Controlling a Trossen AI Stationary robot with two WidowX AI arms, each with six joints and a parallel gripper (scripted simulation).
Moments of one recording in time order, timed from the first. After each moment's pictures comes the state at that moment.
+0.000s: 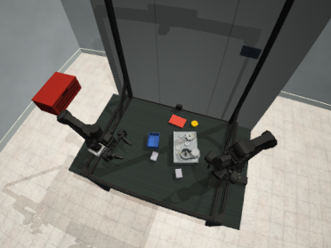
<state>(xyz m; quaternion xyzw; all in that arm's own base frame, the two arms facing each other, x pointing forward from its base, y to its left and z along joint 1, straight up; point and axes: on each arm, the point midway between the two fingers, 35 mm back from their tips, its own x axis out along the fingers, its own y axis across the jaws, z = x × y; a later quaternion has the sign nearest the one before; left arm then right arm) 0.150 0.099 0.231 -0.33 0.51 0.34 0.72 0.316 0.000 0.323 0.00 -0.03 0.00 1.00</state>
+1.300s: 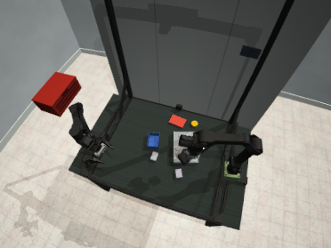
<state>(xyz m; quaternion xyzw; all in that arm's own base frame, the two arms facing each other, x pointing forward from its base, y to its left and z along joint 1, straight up) 0.284 0.003 0.162 0.30 0.60 -0.25 0.70 0.251 -0.070 0.345 0.01 0.00 0.00 1.00</state>
